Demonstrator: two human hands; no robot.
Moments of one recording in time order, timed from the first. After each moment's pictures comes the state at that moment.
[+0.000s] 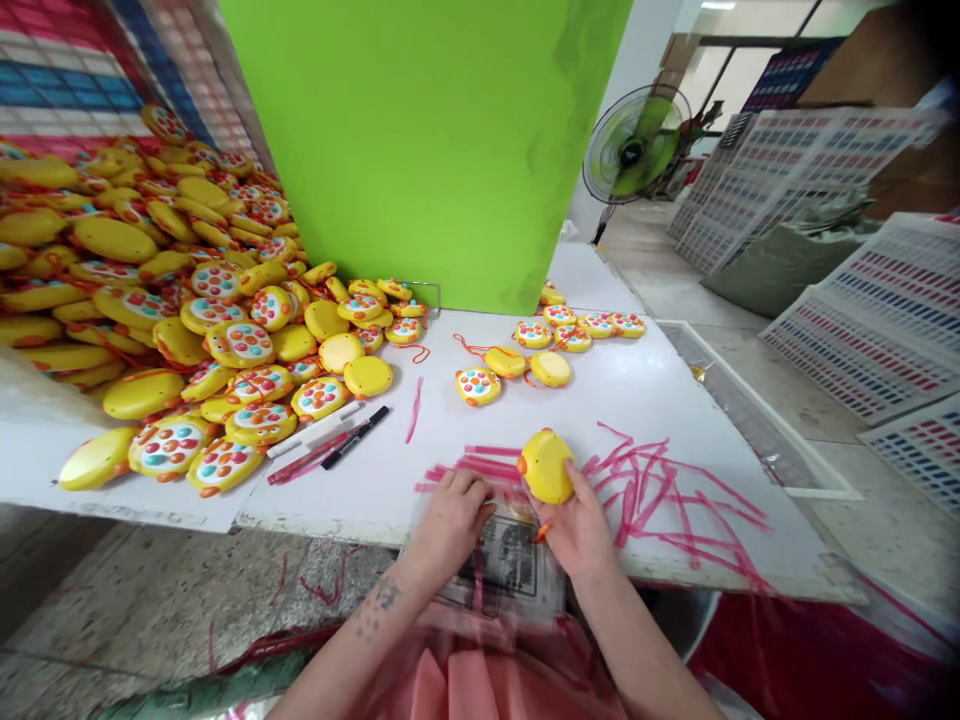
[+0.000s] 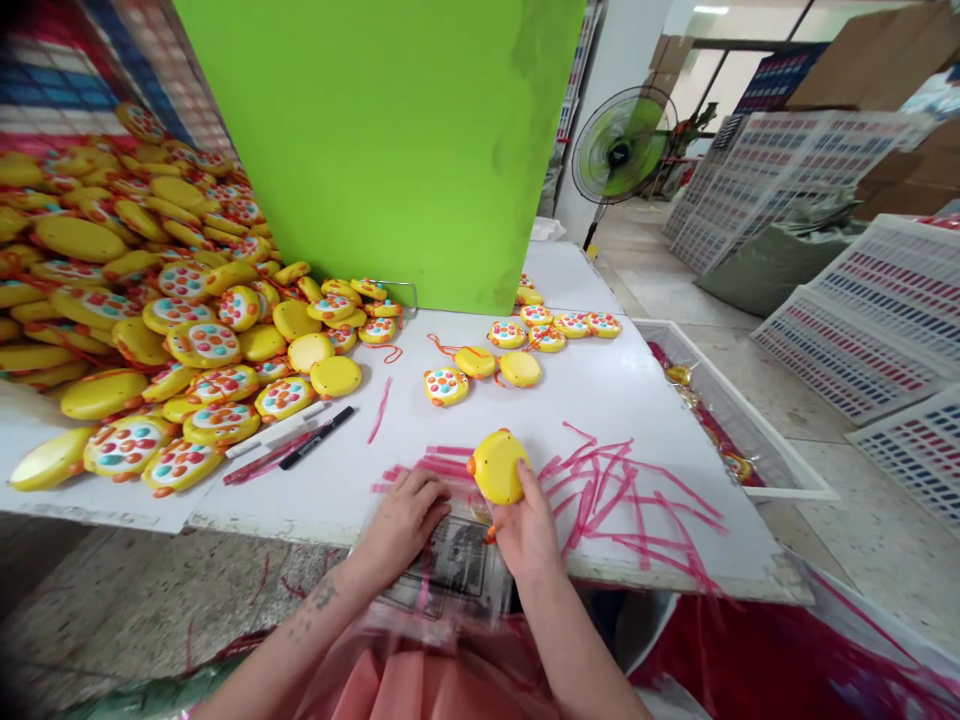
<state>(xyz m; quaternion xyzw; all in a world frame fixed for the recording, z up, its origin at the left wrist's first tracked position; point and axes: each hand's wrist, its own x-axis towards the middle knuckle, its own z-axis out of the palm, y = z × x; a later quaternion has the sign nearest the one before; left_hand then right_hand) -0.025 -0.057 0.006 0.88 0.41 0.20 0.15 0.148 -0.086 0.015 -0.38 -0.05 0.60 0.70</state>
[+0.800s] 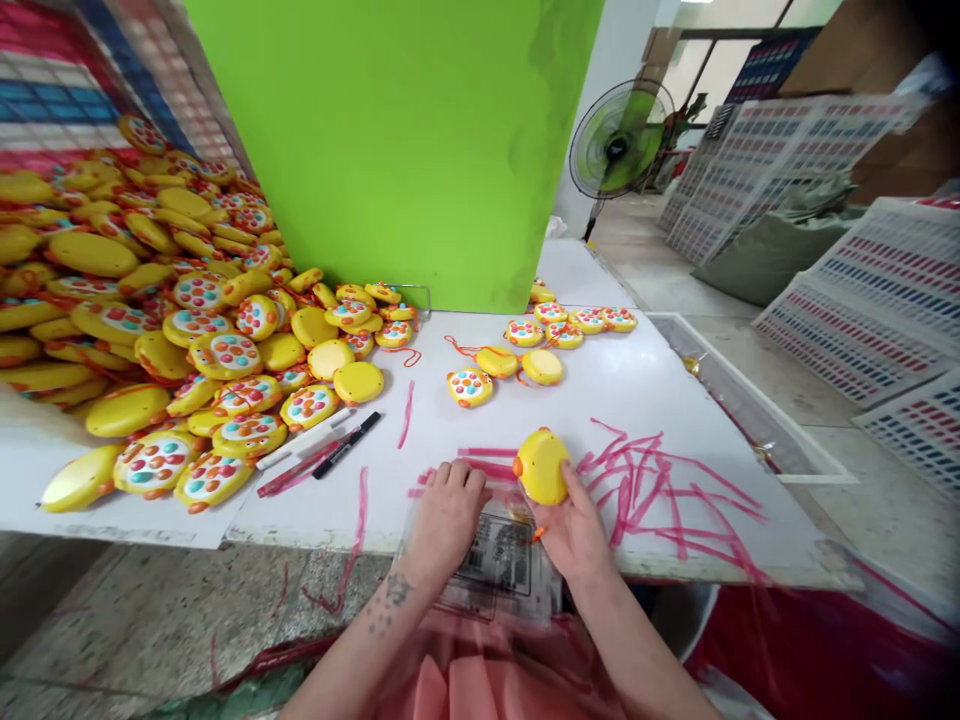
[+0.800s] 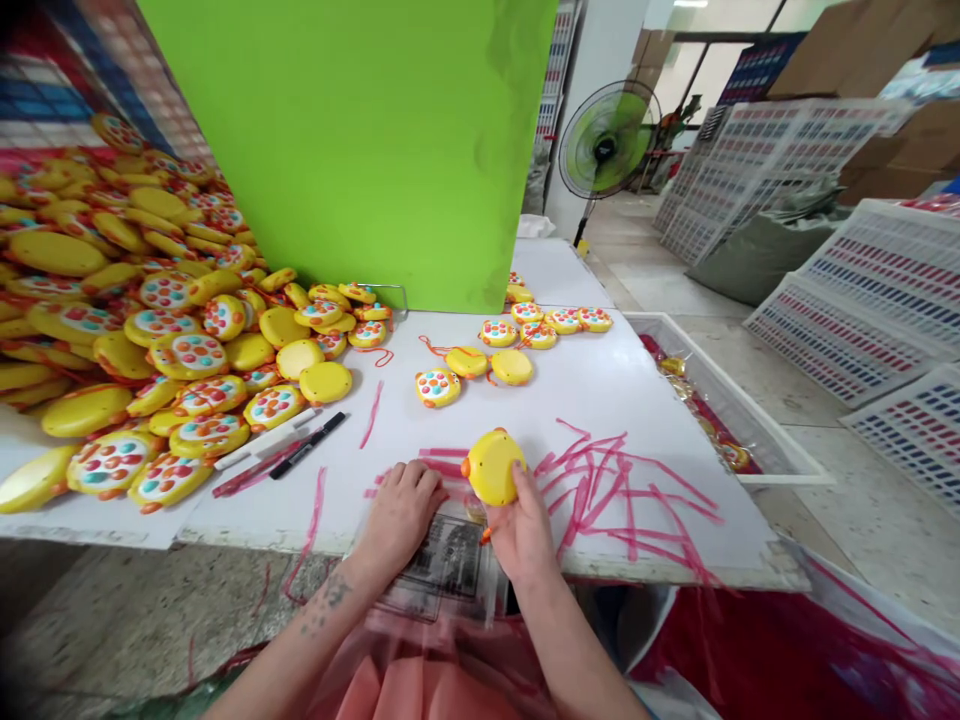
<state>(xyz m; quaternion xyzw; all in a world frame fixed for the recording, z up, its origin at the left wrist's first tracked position) -0.007 -0.050 0.000 0.87 0.47 0.14 0.00 0.152 -0.089 0.011 -0.32 -0.07 0.60 0.73</state>
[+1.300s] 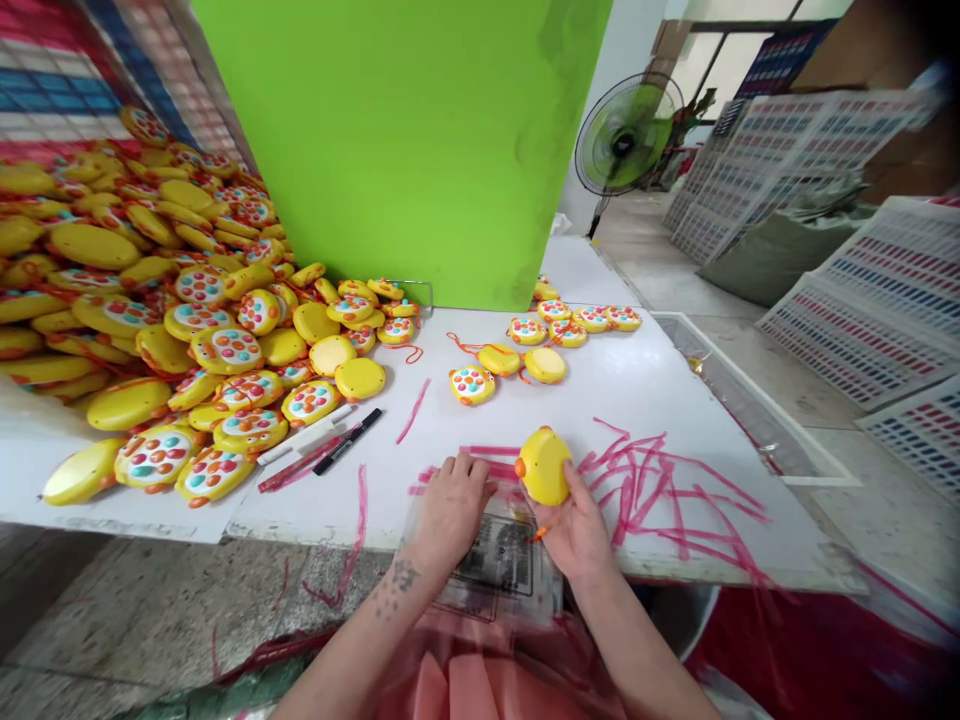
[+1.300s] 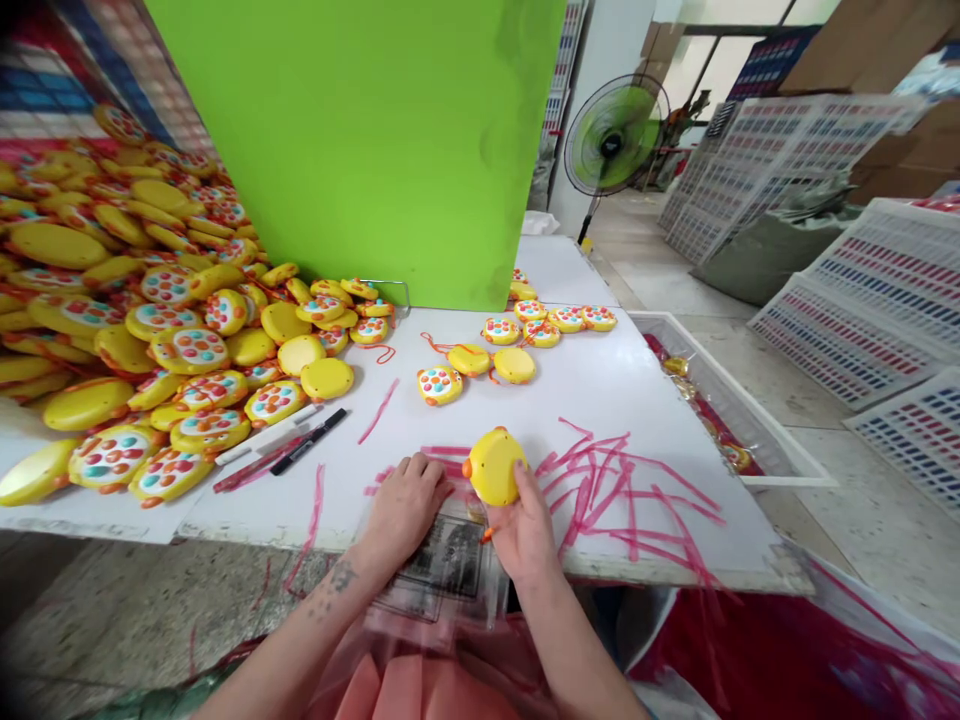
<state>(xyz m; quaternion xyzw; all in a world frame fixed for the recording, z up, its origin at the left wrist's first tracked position) 0.000 -0.046 0.006 0.86 0.49 0.10 0.00 0.154 -0.089 0.011 -0.31 -0.04 0.62 0.72</state>
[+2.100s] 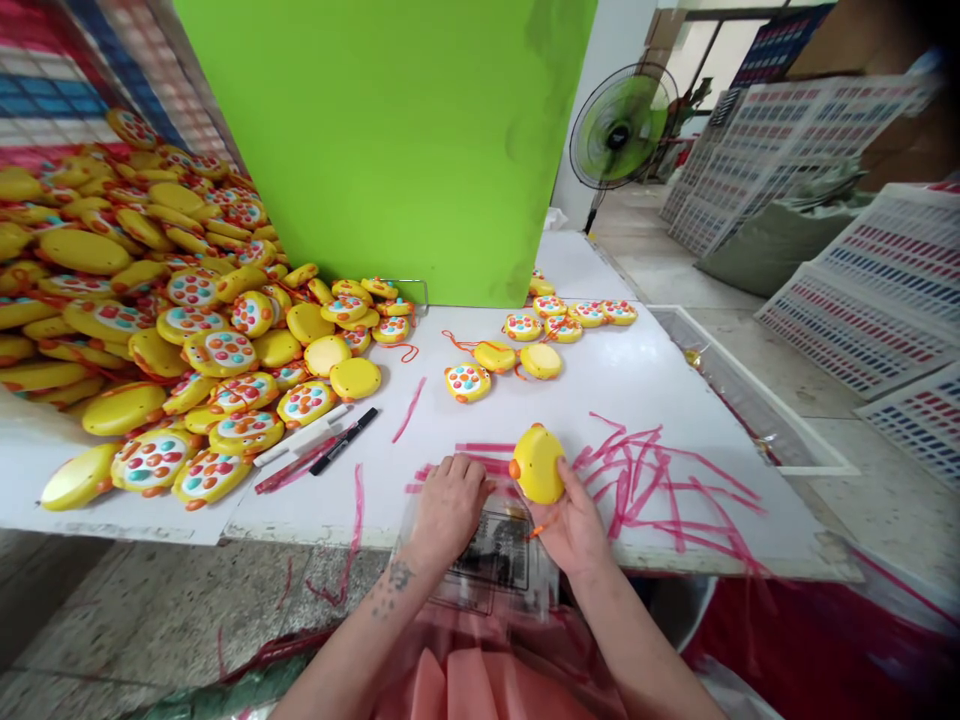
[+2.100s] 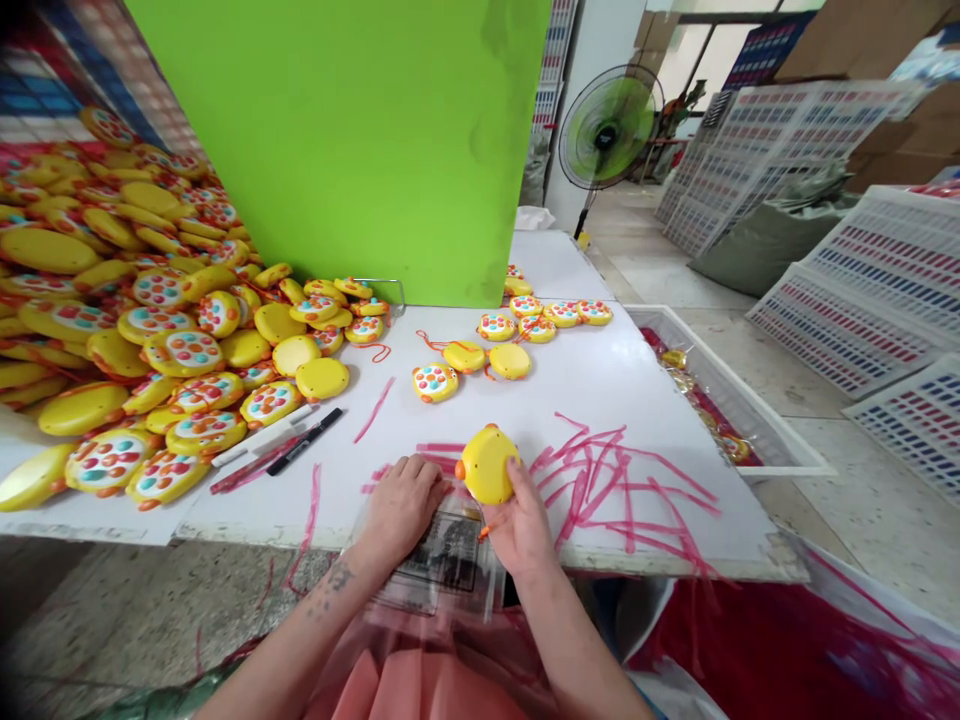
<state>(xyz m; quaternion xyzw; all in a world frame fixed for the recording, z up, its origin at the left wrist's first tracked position) -0.001 -0.049 0.002 0.87 0.47 0.12 -0.01 0.158 -0.091 0.006 -0.28 -0.07 0.65 0.70</state>
